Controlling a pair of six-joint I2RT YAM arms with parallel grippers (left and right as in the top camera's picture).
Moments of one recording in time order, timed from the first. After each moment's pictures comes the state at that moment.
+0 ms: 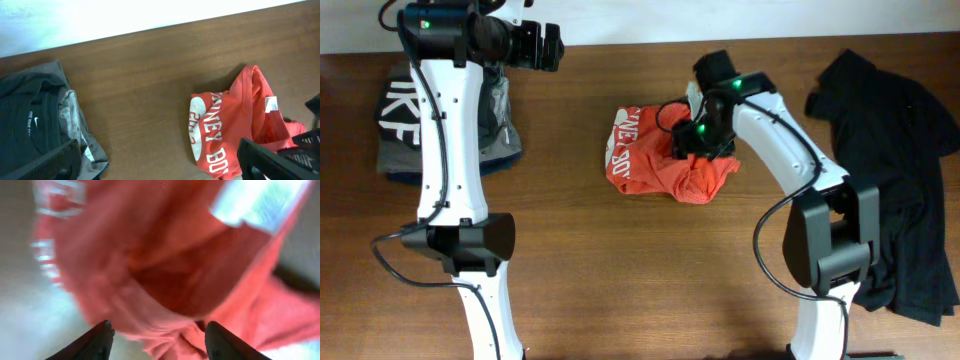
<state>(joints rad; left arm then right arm) -0.07 2.28 2.79 -1.44 0.22 0.09 0.29 2.10 1.77 -1.05 -0.24 0.22</state>
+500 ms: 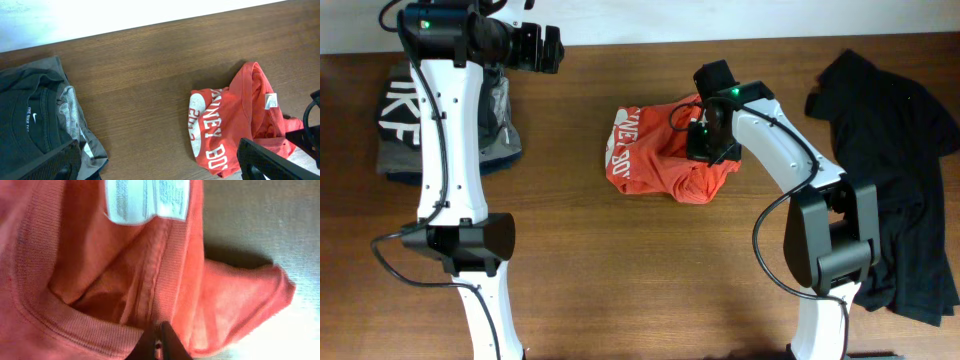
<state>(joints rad) -0.07 2.28 2.79 -1.45 0.22 0.09 0.28 2.10 1.71 -1.01 -0.09 0.42</state>
